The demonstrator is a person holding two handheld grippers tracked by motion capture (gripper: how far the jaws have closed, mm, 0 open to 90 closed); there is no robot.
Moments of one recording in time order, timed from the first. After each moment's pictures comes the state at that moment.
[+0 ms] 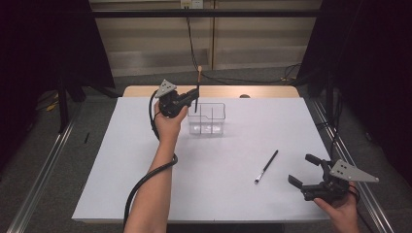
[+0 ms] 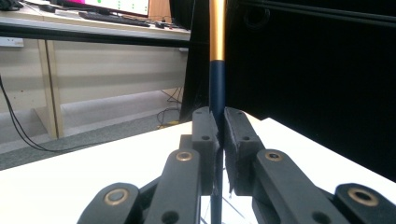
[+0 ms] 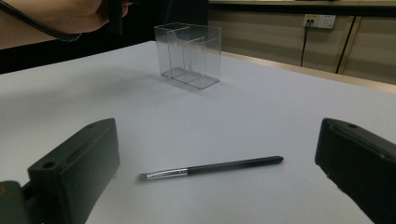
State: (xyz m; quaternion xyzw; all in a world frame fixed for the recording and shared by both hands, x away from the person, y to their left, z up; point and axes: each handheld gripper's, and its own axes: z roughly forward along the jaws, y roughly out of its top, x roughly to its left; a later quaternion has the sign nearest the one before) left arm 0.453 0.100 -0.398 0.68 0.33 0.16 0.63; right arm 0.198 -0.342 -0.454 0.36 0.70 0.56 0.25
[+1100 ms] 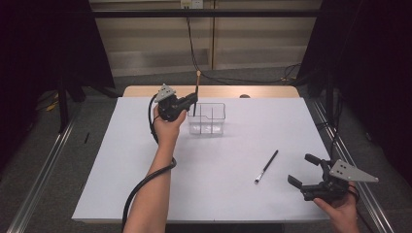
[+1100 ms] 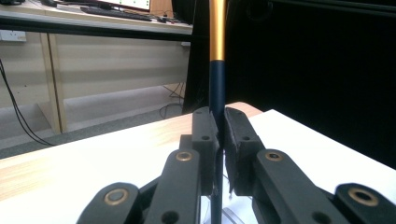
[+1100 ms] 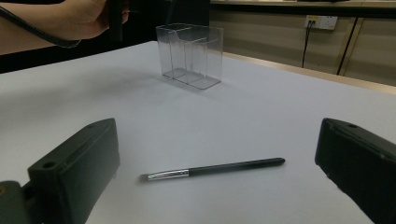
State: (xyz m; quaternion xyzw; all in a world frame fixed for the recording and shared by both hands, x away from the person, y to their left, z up) left arm 0.449 0.104 -0.411 0.69 0.34 0.16 0.62; right arm 0.198 -0.341 -0.453 0.36 0.70 0.56 0.25
